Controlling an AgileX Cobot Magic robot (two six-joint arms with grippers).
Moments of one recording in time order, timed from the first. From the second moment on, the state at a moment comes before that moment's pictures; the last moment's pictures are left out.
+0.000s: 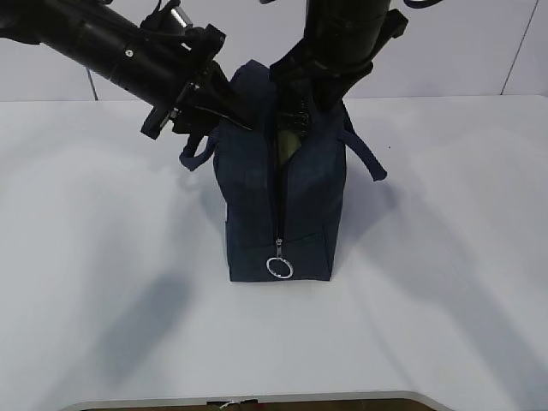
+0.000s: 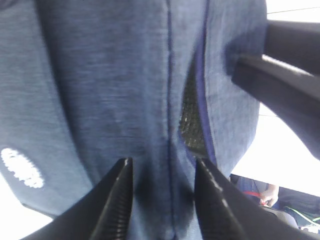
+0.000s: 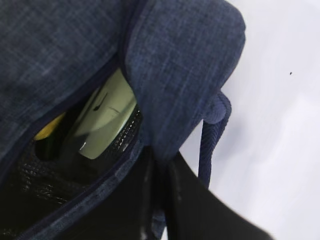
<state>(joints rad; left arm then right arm) -0.29 2.06 -1.69 -1.02 1.15 0.25 0.53 2.04 -2.05 -0.19 1.26 -0.02</state>
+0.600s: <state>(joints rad) -0.21 2.03 -1.69 -1.02 1.20 0.25 0.53 1.99 -2.05 -0.16 1.25 -0.01</state>
